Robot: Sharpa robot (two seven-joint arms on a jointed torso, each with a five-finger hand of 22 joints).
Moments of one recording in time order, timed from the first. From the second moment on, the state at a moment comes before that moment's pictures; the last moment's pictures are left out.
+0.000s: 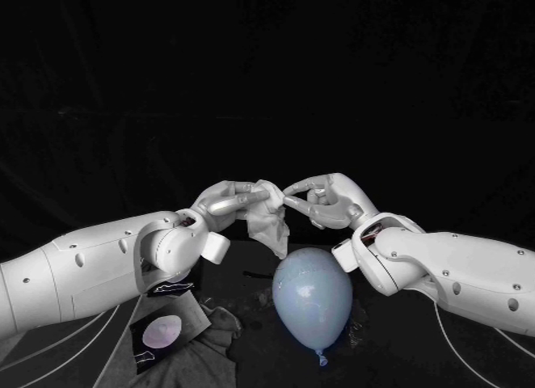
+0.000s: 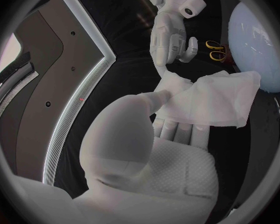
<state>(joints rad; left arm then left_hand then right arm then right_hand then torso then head) 1.35 -0.73 -0.06 1.38 0.00 -0.06 0.31 1.46 -0.03 0.64 0.02 0.04 0.85 0.21 0.44 0.27 1.14 0.16 0.06 0.06 0.98 0.14 0.07 0.16 0.16 1.09 0.22 0.10 0.08 1.38 -0.68 -0.14 1.49 -0.59 -0.61 0.35 1.34 -0.10 0.33 0.19 0.06 0.96 0.16 0.22 0.24 1.28 0.08 1.18 1.12 1.46 0.02 1.55 1.31 0.13 1.22 0.12 0.99 1.30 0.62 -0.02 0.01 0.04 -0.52</state>
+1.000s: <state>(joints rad) 1.35 -0.73 -0.06 1.39 -0.05 -0.06 0.31 1.46 -0.03 0.64 0.01 0.05 0.85 0.21 0.44 0.27 1.13 0.16 0.06 0.06 0.98 0.14 0.07 0.16 0.16 1.08 0.22 0.10 0.08 1.39 -0.67 -0.14 1.49 -0.65 -0.61 0.32 1.40 0.00 0.45 0.13 0.05 1.04 0.10 0.33 0.28 1.44 0.04 1.42 1.31 1.47 -0.02 1.57 1.31 0.11 1.32 0.09 1.15 1.31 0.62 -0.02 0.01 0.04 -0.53</state>
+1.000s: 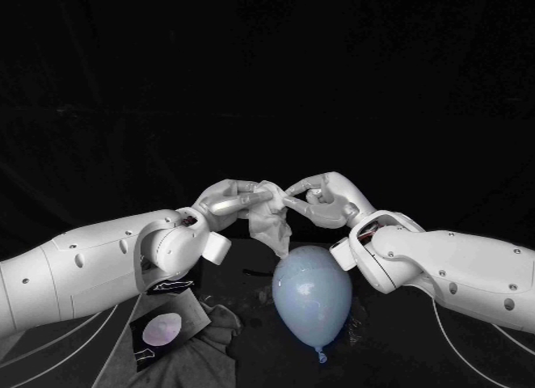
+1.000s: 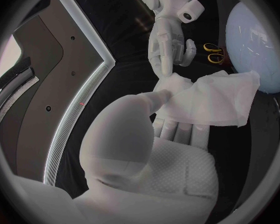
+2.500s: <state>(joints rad) 1.35 -0.73 -0.06 1.38 -0.27 -0.04 0.31 1.46 -0.03 0.64 -0.01 0.05 0.87 0.20 0.43 0.26 1.15 0.16 0.06 0.06 0.99 0.14 0.07 0.16 0.16 1.08 0.21 0.12 0.08 1.47 -0.67 -0.14 1.47 -0.84 -0.46 0.10 1.35 -0.01 0.55 0.08 0.04 1.02 0.11 0.37 0.28 1.46 0.03 1.43 1.31 1.47 -0.03 1.57 1.31 0.10 1.33 0.08 1.16 1.31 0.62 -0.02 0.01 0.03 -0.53</state>
